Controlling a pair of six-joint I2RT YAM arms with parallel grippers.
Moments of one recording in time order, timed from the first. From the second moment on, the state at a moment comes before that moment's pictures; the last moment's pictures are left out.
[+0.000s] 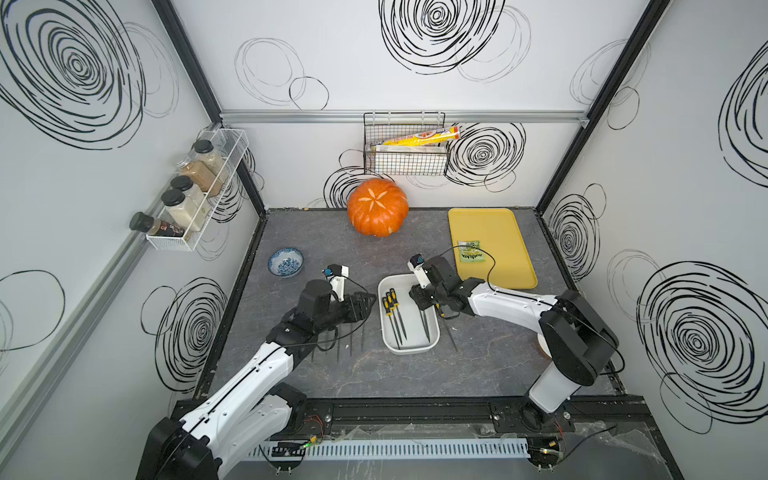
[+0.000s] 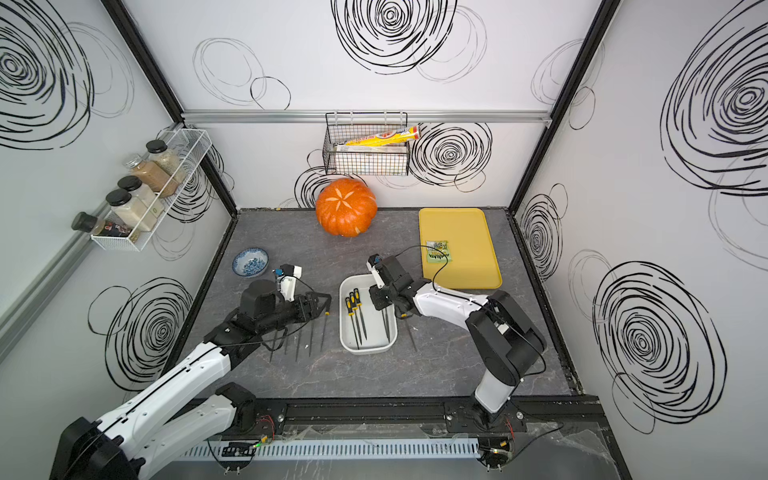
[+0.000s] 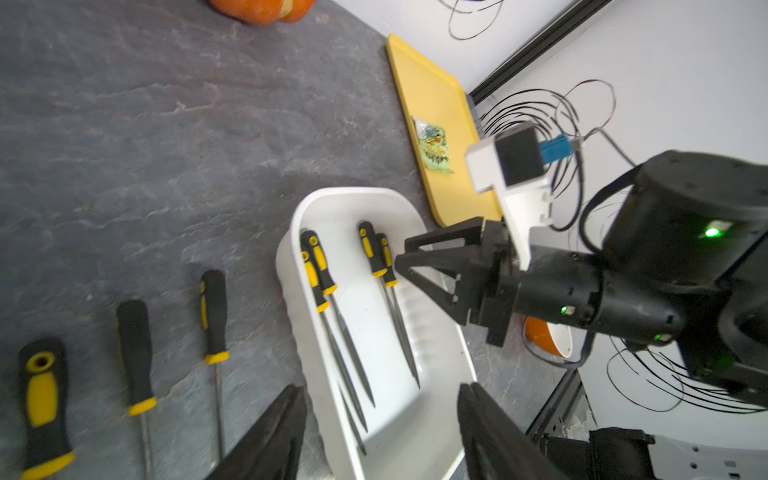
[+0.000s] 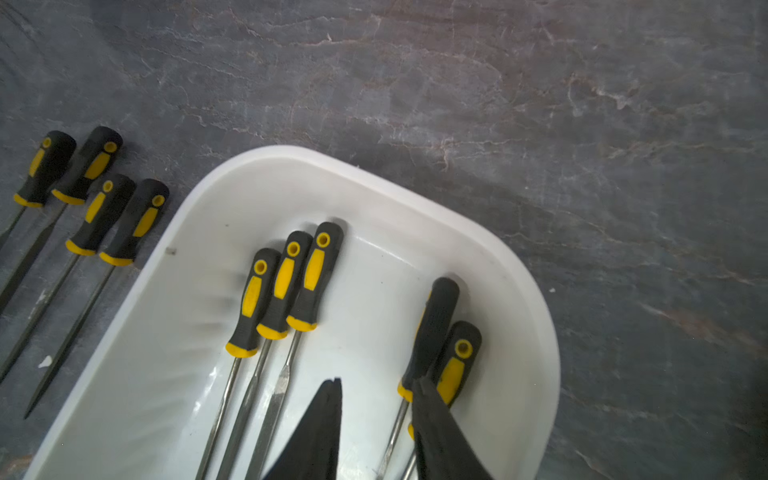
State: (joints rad) left arm -0.43 0.93 0.53 -0.10 0.34 -0.66; right arm 0.74 1.66 0.97 -0.17 0.00 0.22
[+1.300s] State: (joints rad) left arm -0.71 1.95 1.21 -0.30 0.02 -0.64; right arm 0.60 1.43 0.69 -0.13 -0.16 0.36
